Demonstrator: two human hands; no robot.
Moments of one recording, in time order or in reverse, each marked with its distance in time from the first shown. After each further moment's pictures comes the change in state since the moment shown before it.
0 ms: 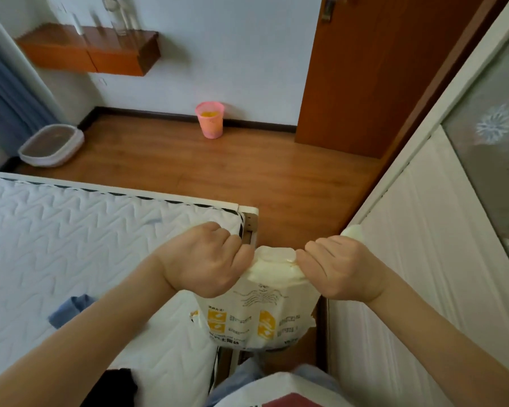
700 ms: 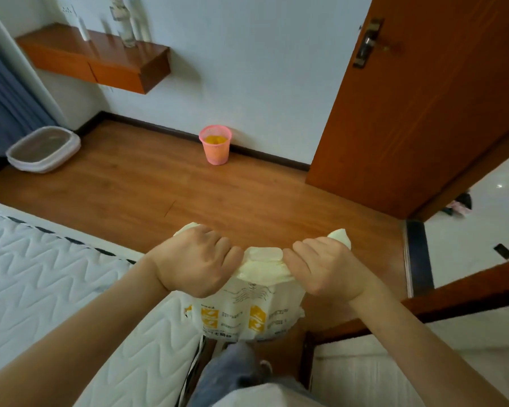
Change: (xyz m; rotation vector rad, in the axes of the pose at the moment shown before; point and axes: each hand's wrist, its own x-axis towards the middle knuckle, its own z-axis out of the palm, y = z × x) left_hand 0.128 -0.280 0.217 0.047 -0.030 -0.162; right_hand 0.044 0.350 0.217 0.109 0.023 -0.055
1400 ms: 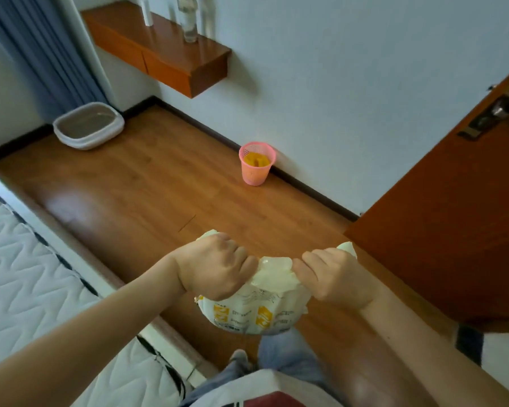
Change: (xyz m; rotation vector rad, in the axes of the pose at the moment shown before) left_hand 0.044 -0.271 0.191 -0.031 -0.123 -0.216; right_hand 0.112 0.295 0.248 0.171 -0.071 -0.271
